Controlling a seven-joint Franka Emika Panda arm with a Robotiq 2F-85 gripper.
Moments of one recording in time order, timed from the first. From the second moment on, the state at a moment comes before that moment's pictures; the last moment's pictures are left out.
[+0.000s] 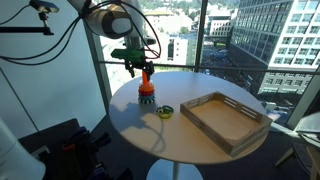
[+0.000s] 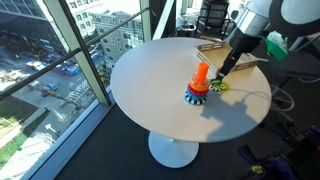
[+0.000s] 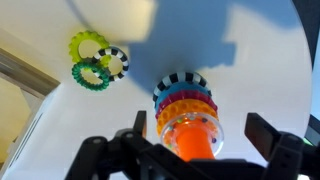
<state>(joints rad) 0.13 0.02 0.07 -2.41 0.12 2.55 -0.35</state>
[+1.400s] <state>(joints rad) 0.13 0.26 0.12 -2.23 -0.01 2.59 -0.20</state>
